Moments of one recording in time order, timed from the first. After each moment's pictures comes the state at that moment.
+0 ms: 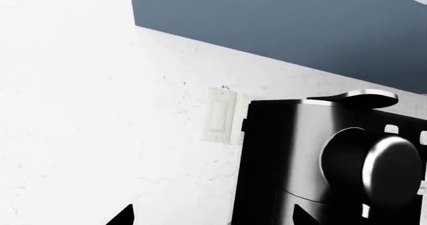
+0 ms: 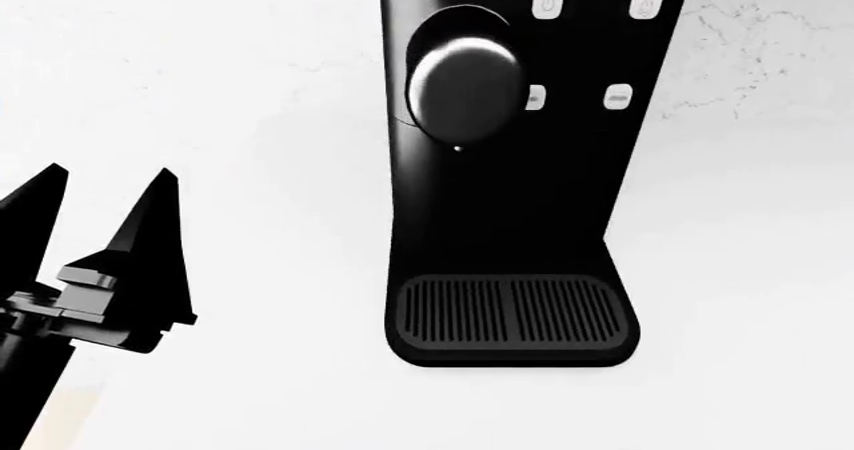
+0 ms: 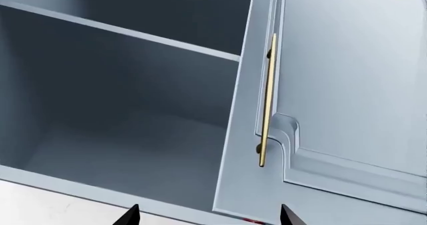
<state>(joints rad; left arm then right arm) 0.03 -0.83 -0.27 0.87 -1.18 -0.26 -0.36 1.66 0.83 0.11 -0.77 1.84 1.30 1.10</state>
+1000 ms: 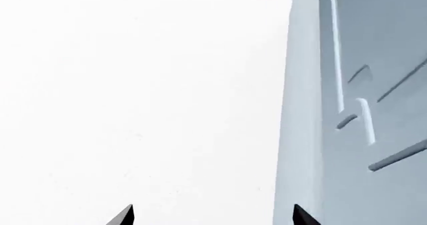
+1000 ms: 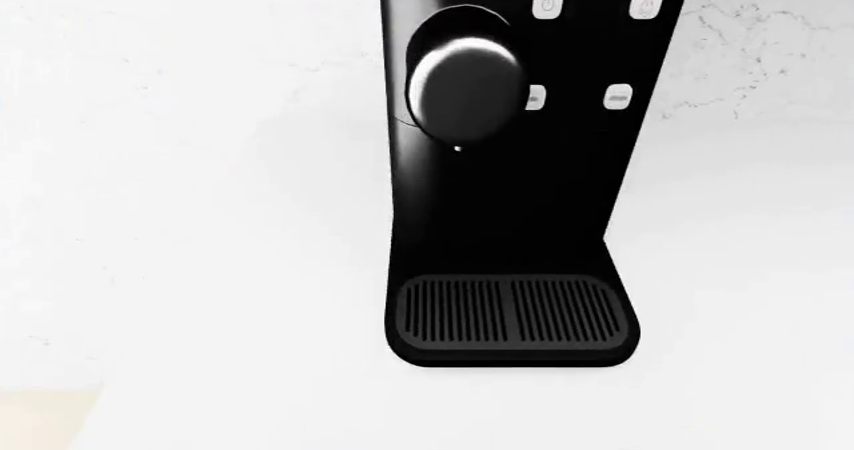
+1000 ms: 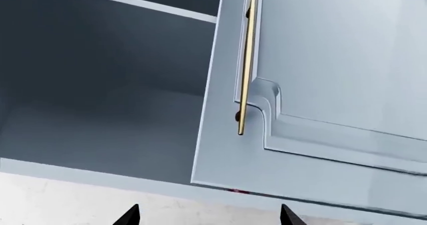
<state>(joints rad) -0.97 -1.08 -0.39 0.34 -1.27 -0.54 -0.42 1.67 0.87 0.01 -0.67 1.86 1.25 1.19</state>
